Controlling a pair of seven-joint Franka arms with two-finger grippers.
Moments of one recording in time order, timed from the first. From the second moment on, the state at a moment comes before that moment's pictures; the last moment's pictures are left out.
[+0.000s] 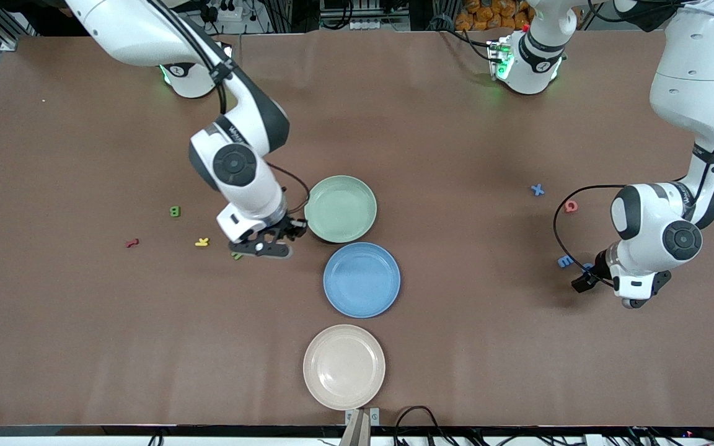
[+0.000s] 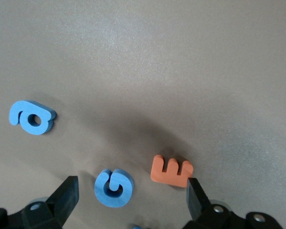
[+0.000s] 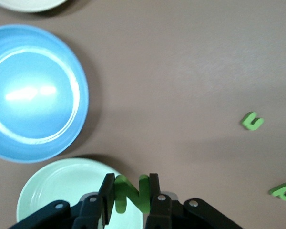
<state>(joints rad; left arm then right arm) 0.12 0.66 -0.04 -1.80 0.09 2.44 -0.65 0.23 0.50 0.38 -1.71 -0.20 2.20 0.78</state>
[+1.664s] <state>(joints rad) 0.15 0.66 -0.07 -1.82 0.09 2.44 -0.56 0.42 0.61 0.40 -1.80 -0.34 2.33 1.01</state>
